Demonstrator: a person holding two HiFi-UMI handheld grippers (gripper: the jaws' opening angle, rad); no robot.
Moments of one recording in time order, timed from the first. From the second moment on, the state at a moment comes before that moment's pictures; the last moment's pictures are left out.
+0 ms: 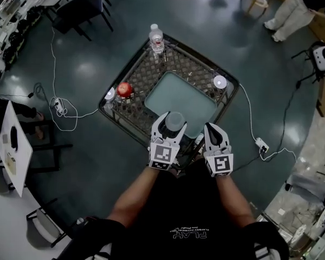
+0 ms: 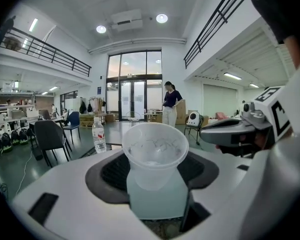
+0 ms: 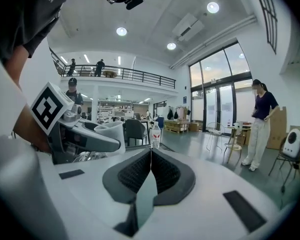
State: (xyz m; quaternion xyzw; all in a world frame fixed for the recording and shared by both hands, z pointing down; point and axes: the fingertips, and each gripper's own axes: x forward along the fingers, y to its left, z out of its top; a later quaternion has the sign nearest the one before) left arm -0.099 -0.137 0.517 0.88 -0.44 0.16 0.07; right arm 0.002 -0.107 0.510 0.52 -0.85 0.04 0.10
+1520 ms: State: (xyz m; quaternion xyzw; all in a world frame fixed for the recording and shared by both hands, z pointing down) left arm -0.057 0.038 0.444 0.87 -0.47 0.14 0.04; right arm 0.054 0.046 0.420 0.51 -0.86 -0.03 0.03
